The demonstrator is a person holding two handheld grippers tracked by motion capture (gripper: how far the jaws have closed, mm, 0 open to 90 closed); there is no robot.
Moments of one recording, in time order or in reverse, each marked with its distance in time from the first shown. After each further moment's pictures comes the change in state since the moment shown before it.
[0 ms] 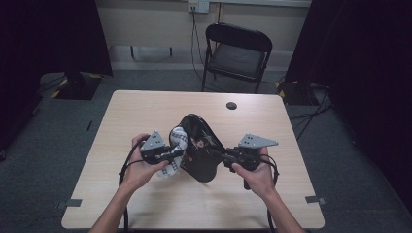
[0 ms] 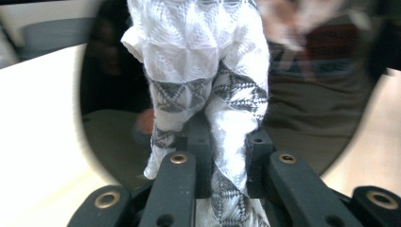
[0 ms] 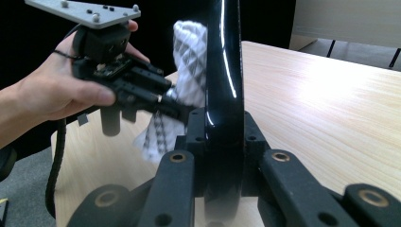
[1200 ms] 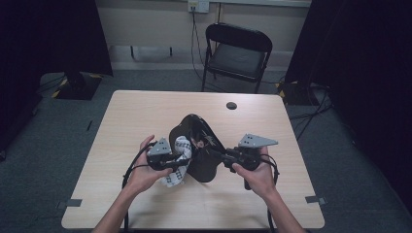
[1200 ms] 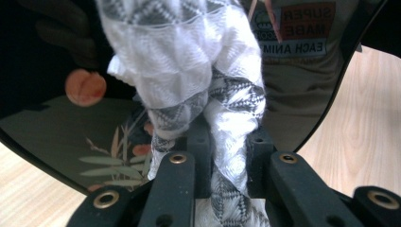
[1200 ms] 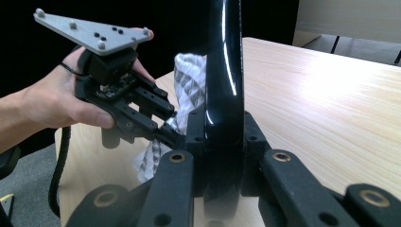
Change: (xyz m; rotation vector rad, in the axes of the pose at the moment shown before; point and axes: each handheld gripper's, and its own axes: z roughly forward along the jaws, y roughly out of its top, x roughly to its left) left arm -0.016 -0.012 0.015 0.086 -0.137 0.008; right arm -0.001 0.000 0.000 0.015 0.012 0.004
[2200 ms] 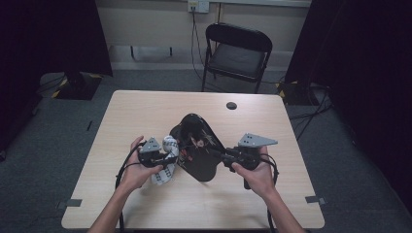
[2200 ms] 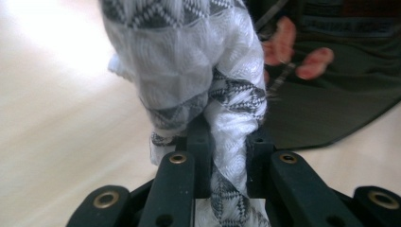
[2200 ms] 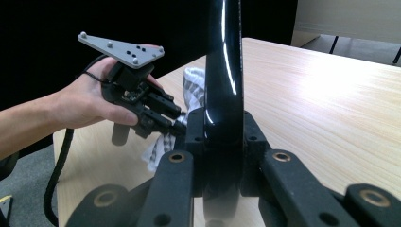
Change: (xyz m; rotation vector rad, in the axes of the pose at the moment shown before) left arm 0.033 -0.030 -0.003 0.047 0.093 -0.103; right arm -0.001 0.000 0.001 -0.001 -0.004 0.002
